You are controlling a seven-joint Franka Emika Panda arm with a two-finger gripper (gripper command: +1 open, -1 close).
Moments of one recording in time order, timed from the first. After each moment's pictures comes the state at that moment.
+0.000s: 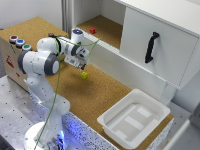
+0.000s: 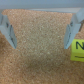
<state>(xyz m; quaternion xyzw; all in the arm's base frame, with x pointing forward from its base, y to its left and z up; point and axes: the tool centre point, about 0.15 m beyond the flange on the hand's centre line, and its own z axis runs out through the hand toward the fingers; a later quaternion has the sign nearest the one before) 0.398 0.206 0.266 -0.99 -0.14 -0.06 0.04</state>
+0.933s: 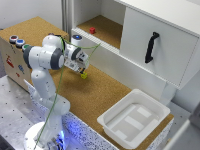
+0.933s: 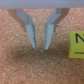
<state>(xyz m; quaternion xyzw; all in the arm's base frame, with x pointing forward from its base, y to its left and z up) 0.425 0.194 0.223 -0.99 -0.10 -0.05 0.05</state>
